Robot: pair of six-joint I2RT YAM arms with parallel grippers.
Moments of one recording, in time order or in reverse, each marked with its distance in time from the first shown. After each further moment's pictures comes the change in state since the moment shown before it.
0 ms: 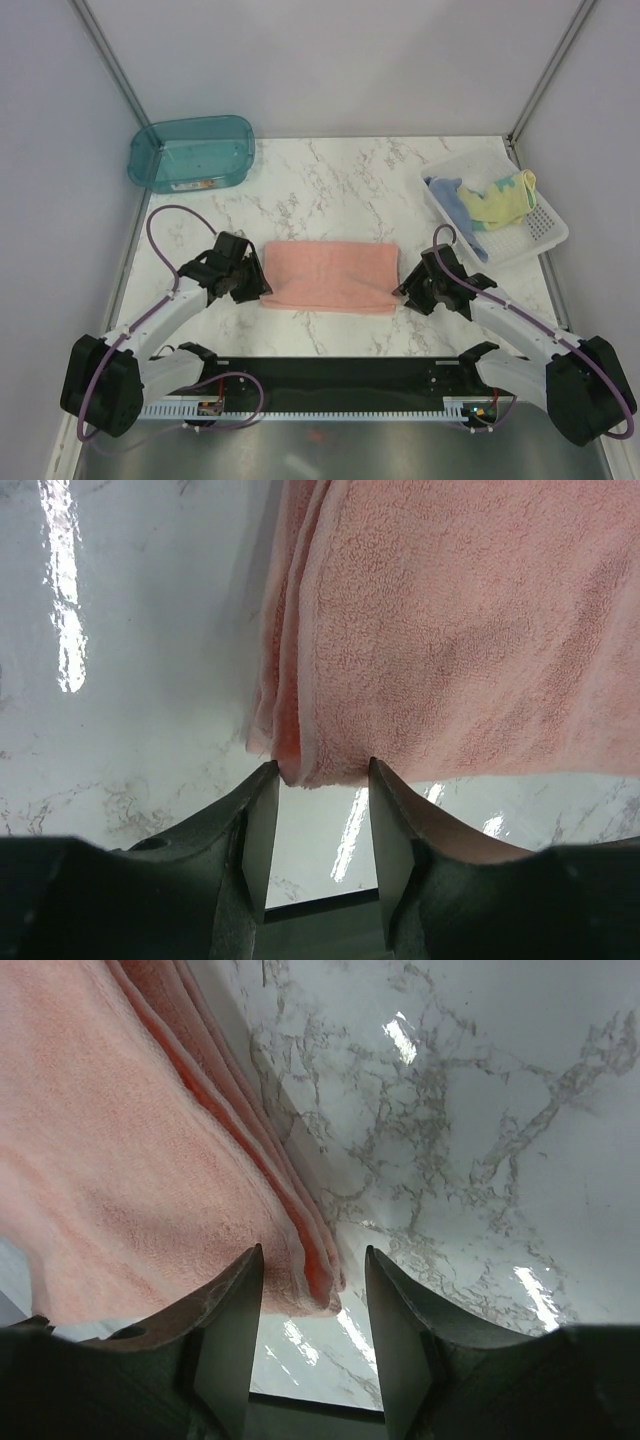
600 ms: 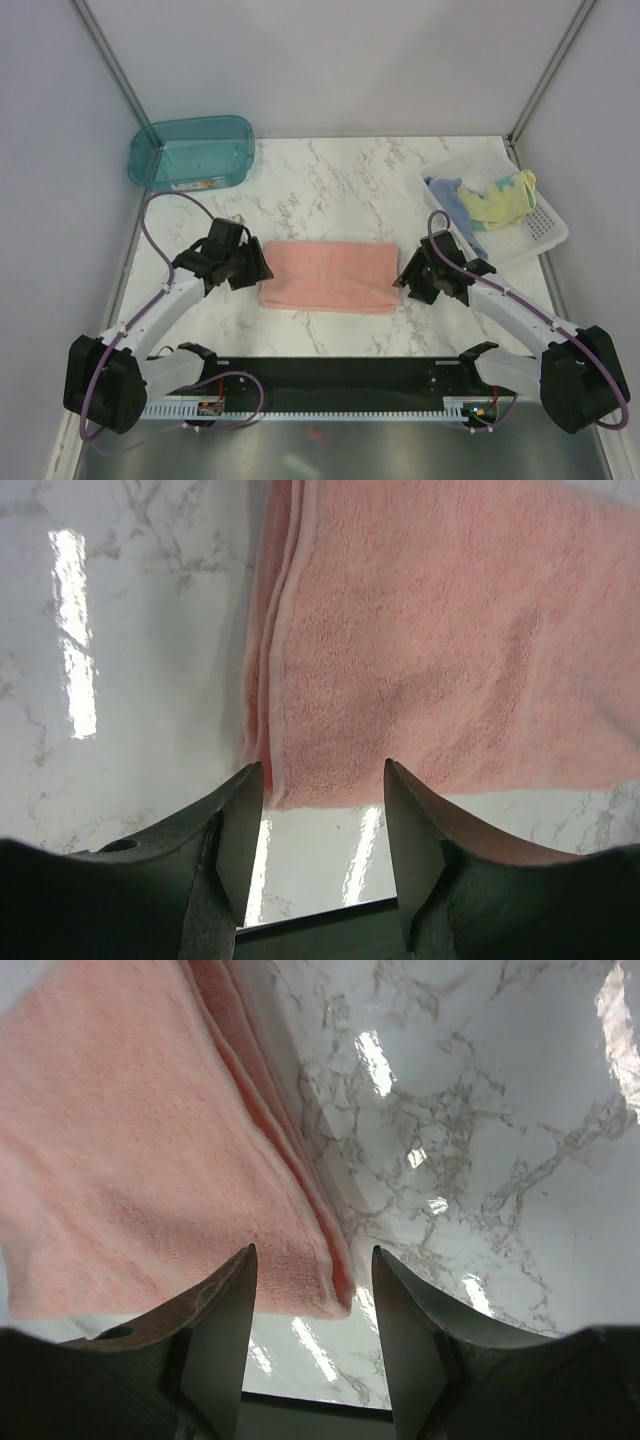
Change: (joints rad) left arm 0.057 0.027 0.128 -0.015 -0.010 0.085; right arm -0.037 0.069 0.132 -0.055 0.006 -0.166
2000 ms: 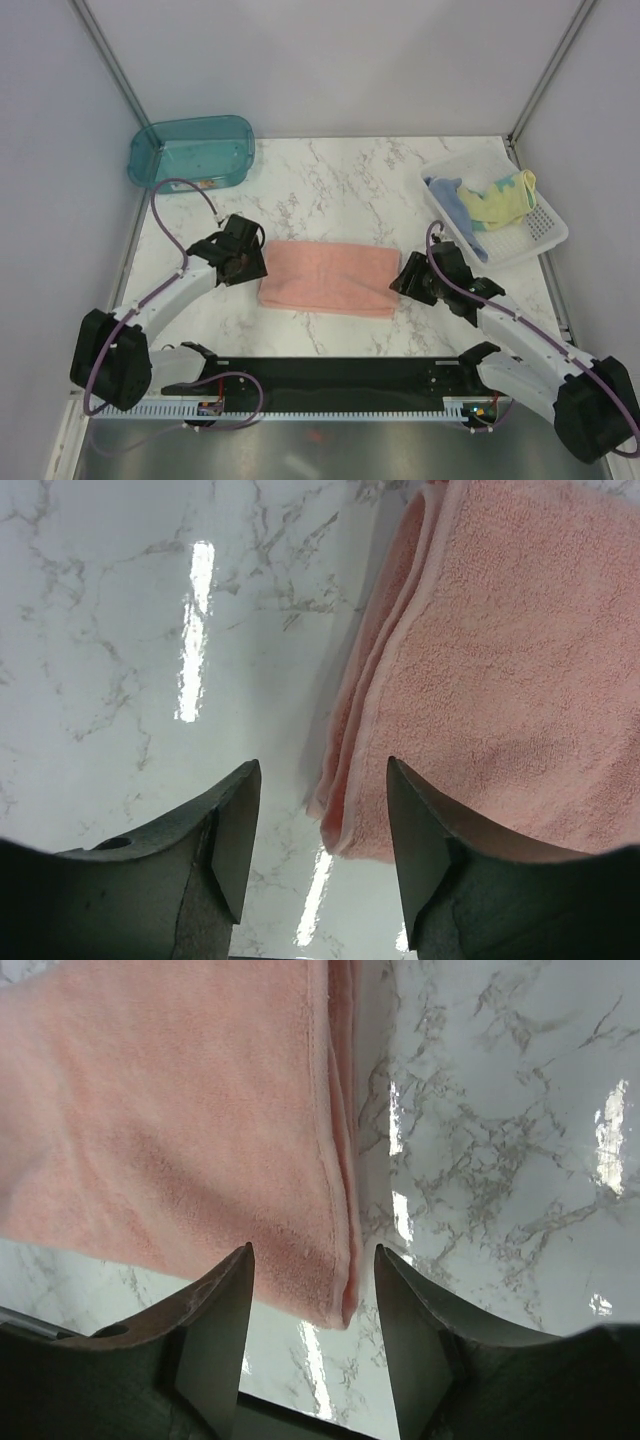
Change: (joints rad) left arm -0.090 0.095 0.043 -0.064 -0.289 -0.025; right arm 0.050 -0.193 -0.135 0.126 -0.035 -0.181
